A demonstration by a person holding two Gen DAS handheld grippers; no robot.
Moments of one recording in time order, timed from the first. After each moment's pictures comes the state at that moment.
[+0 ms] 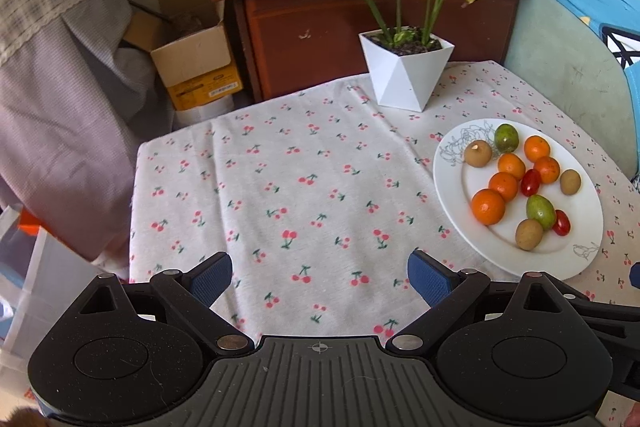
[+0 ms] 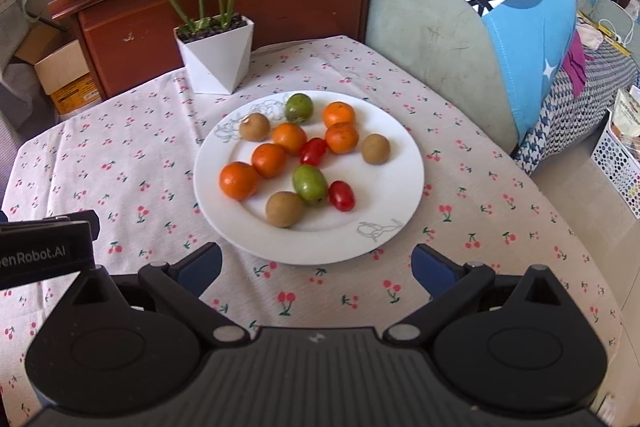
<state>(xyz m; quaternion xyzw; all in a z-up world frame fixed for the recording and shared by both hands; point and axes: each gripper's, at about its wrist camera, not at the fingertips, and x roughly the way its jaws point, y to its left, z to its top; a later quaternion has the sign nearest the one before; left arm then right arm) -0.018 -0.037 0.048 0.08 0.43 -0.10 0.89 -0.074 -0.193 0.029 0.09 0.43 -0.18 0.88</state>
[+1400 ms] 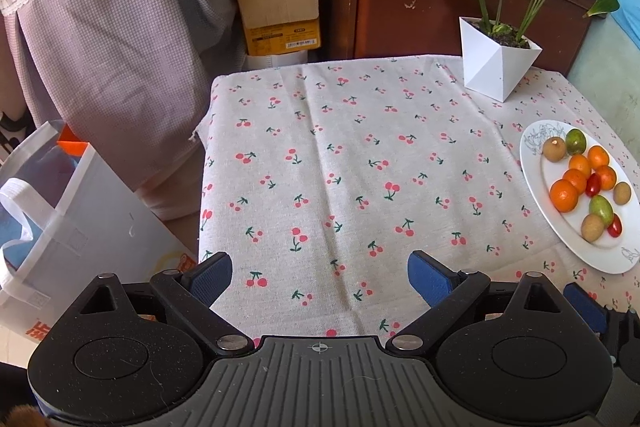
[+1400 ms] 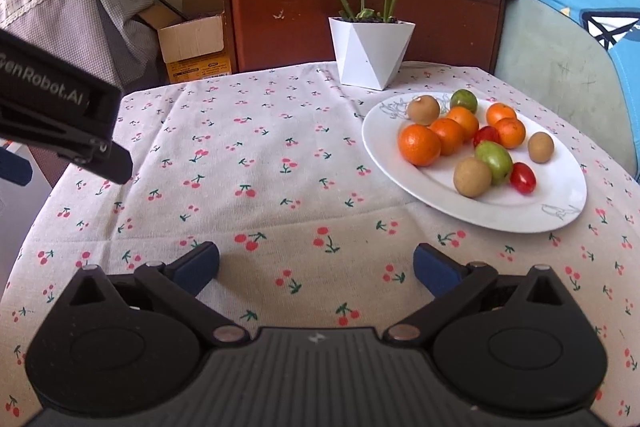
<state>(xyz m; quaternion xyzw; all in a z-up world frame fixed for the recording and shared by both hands) -0.021 0.037 0.028 0.02 0.46 -0.04 0.89 -0.081 -0.109 -0.042 0.04 0.33 -0.04 0.94</state>
